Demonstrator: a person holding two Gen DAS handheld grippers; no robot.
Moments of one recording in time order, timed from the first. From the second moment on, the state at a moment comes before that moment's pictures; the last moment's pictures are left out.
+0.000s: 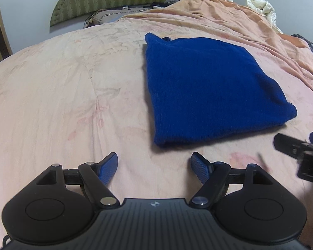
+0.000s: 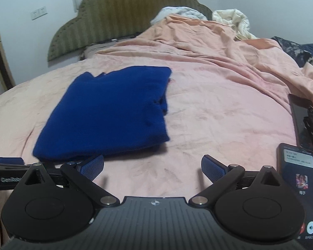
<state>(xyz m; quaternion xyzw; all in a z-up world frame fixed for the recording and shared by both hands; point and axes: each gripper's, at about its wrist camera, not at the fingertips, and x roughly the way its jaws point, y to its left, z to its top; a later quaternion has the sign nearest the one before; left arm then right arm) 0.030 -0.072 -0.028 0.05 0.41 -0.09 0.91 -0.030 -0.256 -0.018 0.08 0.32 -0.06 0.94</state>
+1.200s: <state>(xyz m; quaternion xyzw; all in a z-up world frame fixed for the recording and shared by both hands) 0.014 -0.067 -0.028 0.05 0.39 -0.06 0.92 -0.049 -0.227 -0.012 0.00 0.32 -0.02 0.95</state>
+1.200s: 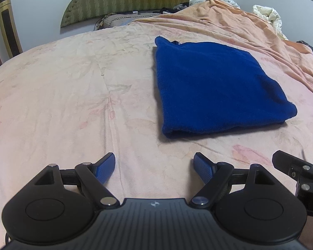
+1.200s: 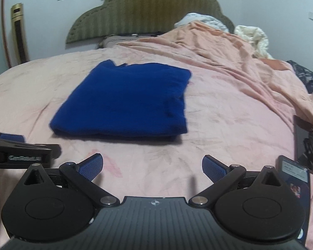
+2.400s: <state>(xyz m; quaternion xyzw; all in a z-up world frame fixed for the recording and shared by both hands) 0.012 -0.066 -0.026 0.09 0.39 -0.04 0.92 -0.050 -0.234 -0.018 0.01 0.33 -0.04 0.94</state>
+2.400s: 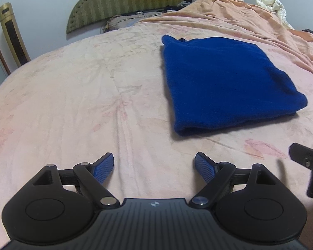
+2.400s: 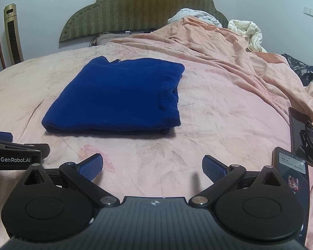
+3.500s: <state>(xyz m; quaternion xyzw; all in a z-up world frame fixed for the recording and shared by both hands) 0.014 -0.056 -0.029 0.08 0.40 -0.03 0.91 -0.049 -0.231 -0.015 0.03 0.32 -0.02 0.95</state>
